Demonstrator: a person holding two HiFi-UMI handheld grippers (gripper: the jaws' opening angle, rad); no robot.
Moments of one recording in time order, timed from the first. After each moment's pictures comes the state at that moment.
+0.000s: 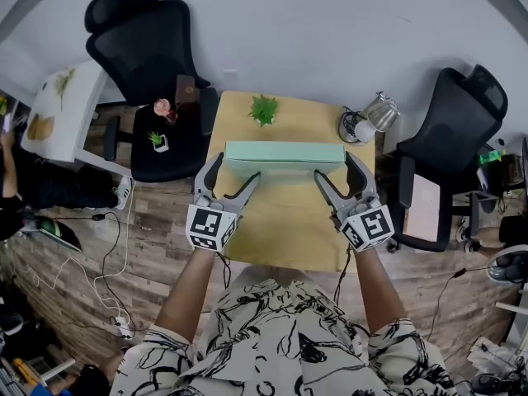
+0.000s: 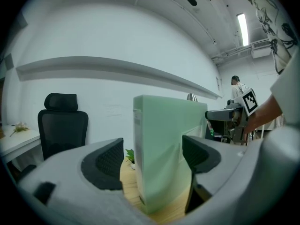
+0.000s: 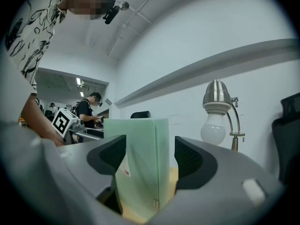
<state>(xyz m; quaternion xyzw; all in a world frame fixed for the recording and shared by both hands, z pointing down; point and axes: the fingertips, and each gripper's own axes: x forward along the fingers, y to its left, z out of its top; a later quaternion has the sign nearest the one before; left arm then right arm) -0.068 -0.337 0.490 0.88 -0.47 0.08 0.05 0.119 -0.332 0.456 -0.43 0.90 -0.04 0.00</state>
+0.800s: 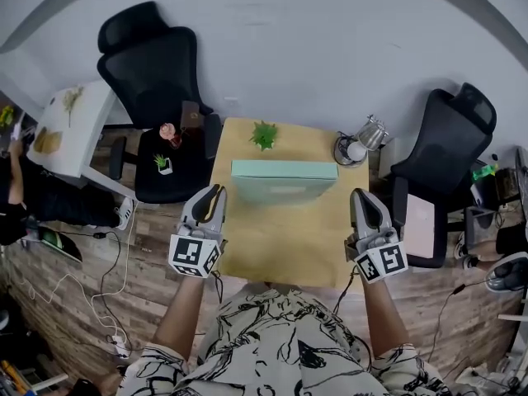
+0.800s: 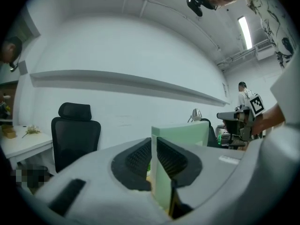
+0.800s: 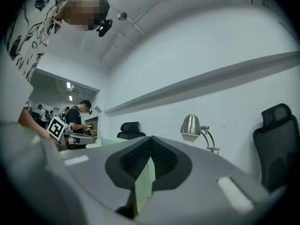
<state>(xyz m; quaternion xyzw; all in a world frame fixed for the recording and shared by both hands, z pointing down) -0.117 -0.303 0.438 0.86 -0.51 0.03 0.04 0.173 -0.285 0.399 -0.50 0.87 -0.02 0.06</state>
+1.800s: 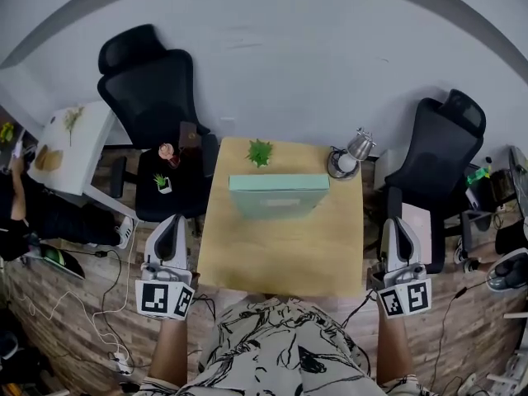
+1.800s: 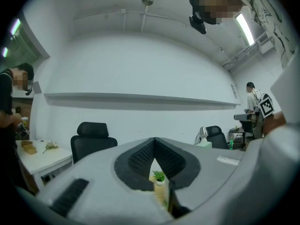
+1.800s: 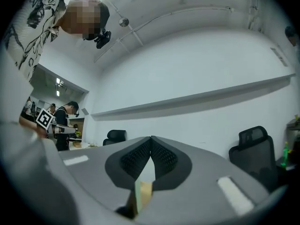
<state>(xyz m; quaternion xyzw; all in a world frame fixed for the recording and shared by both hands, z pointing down) -0.172 -0.242 0.330 0.82 -0.57 0.00 -0.01 0.238 -0.218 0.319 -0.58 0.81 0.02 0.07</state>
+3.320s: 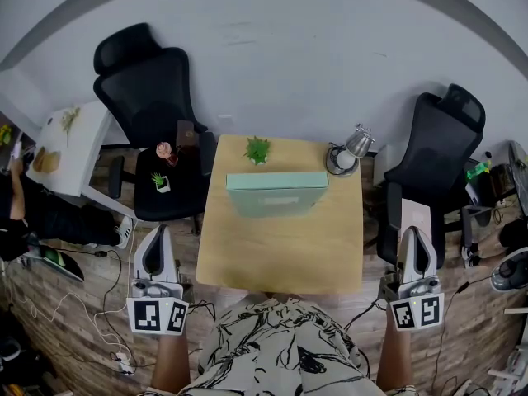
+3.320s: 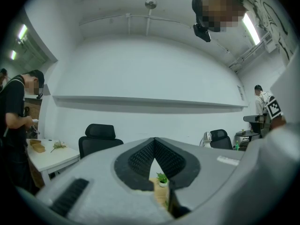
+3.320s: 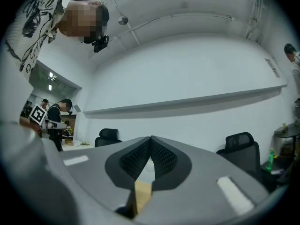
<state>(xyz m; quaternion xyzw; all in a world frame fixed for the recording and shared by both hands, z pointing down) -0.188 -0.217 0.309 0.79 -0.61 -0.02 0.00 0.270 -0.185 0.301 -0.62 0.78 0.02 0.06</state>
